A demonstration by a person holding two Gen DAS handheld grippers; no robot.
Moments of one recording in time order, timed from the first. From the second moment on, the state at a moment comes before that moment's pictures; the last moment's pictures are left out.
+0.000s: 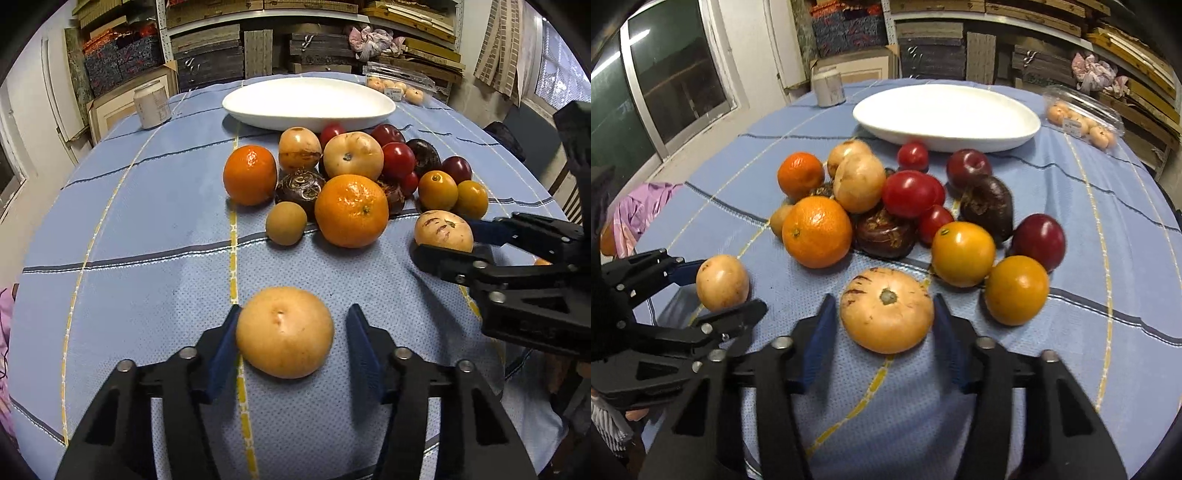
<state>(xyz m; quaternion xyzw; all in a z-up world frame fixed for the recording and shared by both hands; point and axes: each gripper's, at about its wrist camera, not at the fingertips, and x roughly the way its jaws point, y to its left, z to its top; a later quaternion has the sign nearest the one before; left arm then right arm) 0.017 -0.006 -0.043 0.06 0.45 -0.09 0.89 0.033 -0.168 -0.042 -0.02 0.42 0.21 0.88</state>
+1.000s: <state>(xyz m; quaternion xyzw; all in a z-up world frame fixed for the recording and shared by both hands) 0.031 -0.021 0.035 0.12 0.33 -0.01 0.94 0.033 -0.194 0.041 0.01 0.34 0.23 0.91</state>
